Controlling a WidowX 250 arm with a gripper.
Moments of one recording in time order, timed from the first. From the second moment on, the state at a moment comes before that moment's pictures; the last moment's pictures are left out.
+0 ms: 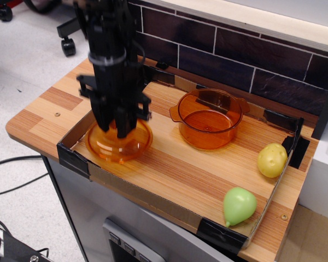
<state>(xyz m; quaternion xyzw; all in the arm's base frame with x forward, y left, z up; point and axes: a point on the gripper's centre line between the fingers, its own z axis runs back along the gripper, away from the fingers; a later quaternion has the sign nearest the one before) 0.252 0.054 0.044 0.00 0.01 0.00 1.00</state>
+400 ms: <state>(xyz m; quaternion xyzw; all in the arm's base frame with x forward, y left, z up) 0.260 0.028 0.081 -0.02 0.02 0.03 1.00</state>
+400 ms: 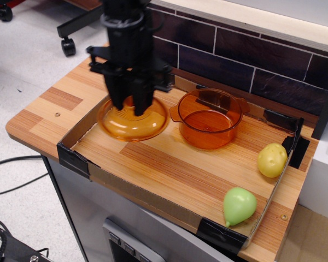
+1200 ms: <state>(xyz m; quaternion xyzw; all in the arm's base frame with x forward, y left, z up) 0.304 -0.033 0.065 -0.02 0.00 0.05 1.00</state>
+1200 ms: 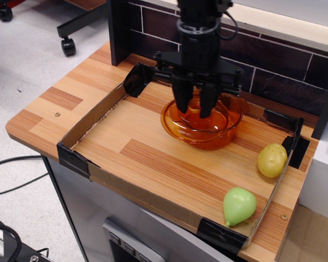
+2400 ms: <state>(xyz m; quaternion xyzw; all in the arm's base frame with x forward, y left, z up) 0.333 -0.031 0.056 -0.02 0.00 0.07 1.00</state>
